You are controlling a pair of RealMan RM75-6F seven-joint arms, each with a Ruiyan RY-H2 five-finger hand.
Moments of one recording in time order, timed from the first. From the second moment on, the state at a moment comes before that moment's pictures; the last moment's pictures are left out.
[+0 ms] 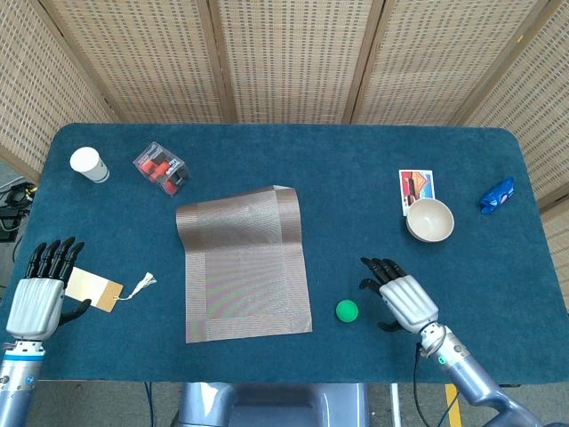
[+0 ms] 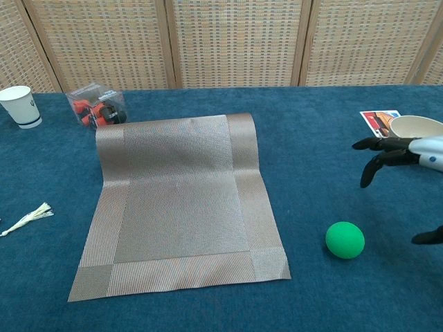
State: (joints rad) left arm -0.15 -1.33 -0.05 -1.45 1.52 1.50 0.16; right arm 0.45 -1.28 0.01 -1.67 -1.51 1.03 -0.13
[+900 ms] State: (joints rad) left arm -0.15 -1.33 -0.06 -1.44 1.51 1.49 0.14; right arm 0.50 -1.46 0.03 -1.54 -1.38 0.96 -0.18
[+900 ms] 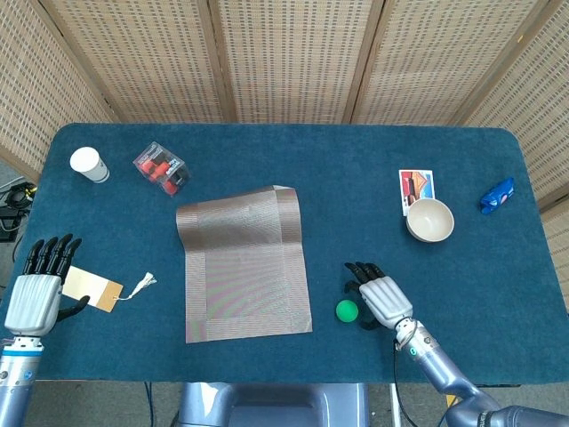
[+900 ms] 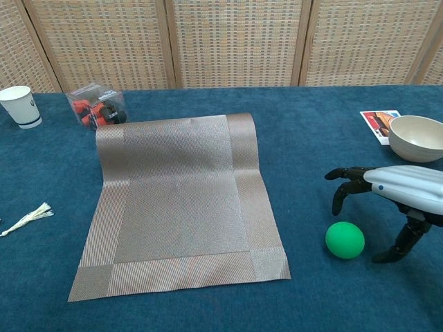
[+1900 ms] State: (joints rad) left arm -0.15 -1.33 -0.06 -1.44 1.50 1.49 0.13; right arm 0.49 -1.53 0.02 -1.51 -1.40 1.02 -0.19
